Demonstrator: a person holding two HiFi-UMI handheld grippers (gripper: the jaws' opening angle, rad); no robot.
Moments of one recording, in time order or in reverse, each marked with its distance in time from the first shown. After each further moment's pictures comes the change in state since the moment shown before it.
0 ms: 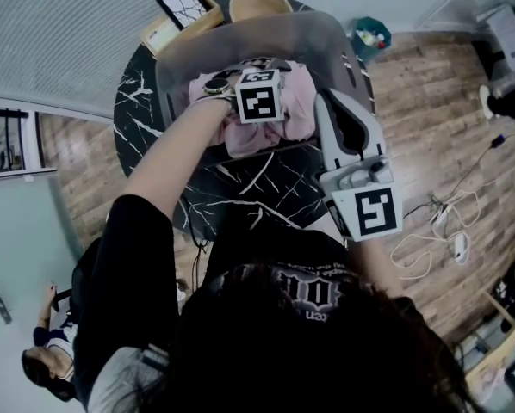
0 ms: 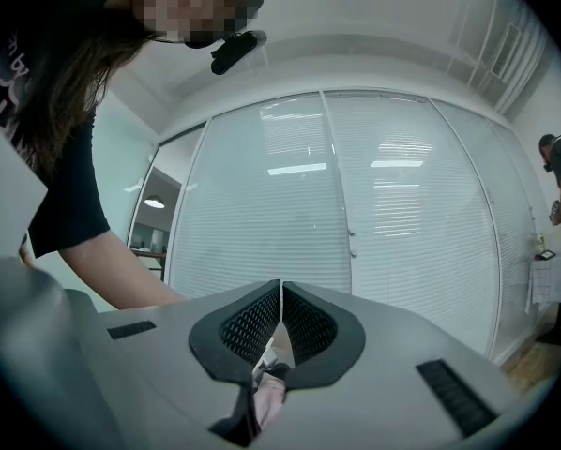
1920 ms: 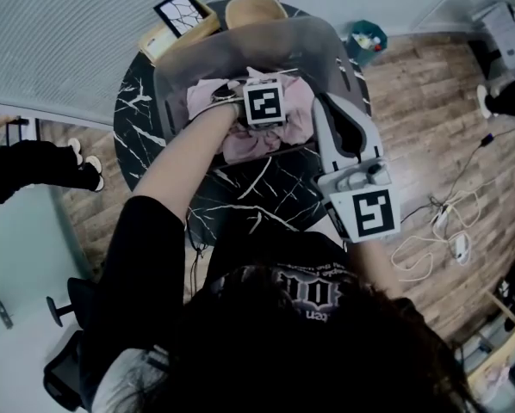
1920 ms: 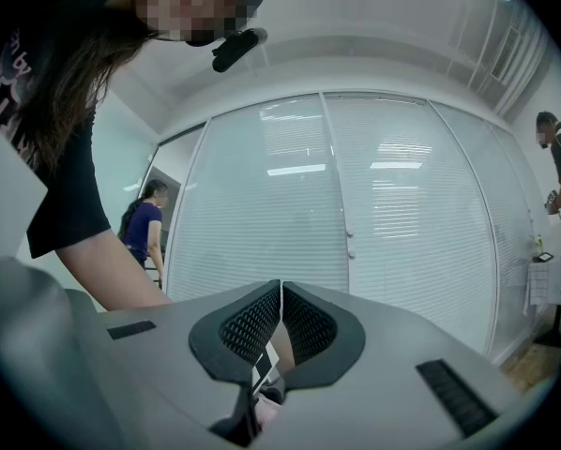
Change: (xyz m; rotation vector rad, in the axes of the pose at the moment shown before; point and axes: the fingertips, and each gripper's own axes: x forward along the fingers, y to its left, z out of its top) left arm 0.028 -0.036 -0.025 -0.144 0.127 -0.215; right arm -0.003 -0.004 0.002 -0.009 -0.004 -0.010
